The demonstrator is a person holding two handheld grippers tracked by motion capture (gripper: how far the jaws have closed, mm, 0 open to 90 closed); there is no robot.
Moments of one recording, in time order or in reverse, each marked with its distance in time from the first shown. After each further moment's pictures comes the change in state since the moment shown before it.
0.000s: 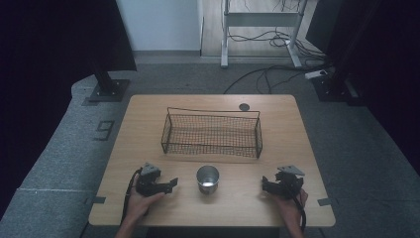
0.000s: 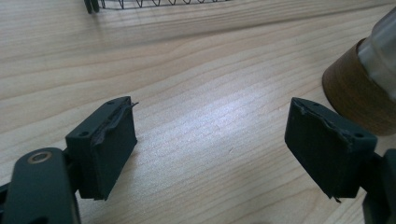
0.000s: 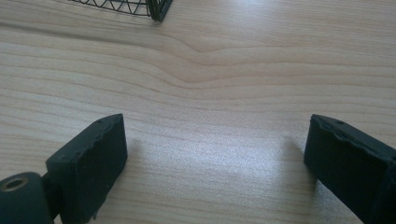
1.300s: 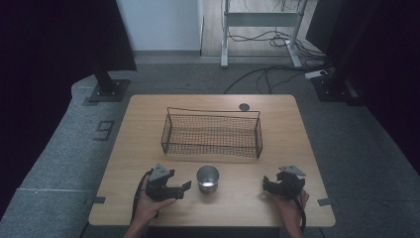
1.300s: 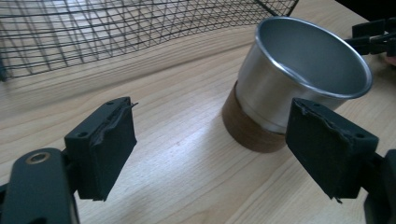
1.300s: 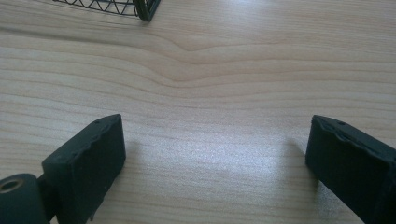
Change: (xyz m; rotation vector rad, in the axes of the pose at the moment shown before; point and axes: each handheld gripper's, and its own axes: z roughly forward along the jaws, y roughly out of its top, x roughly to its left) left arm -0.053 0.016 -0.014 -0.078 -0.124 0.106; right arm -0.002 -0.001 -0.001 0.000 -0.027 0.017
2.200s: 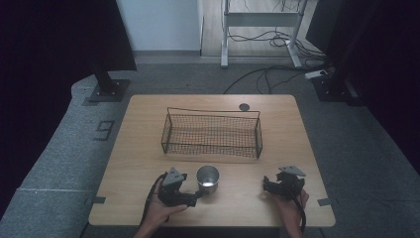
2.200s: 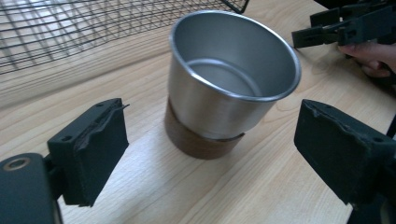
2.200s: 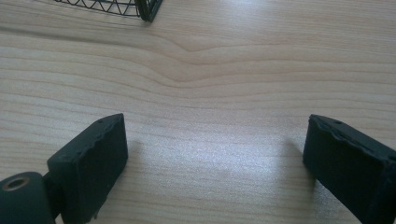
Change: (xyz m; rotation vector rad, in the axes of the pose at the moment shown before) left arm -0.036 0.004 0.016 0.024 -0.083 0.054; right arm 0.000 0.000 -0.001 -0.004 0.004 -0.003
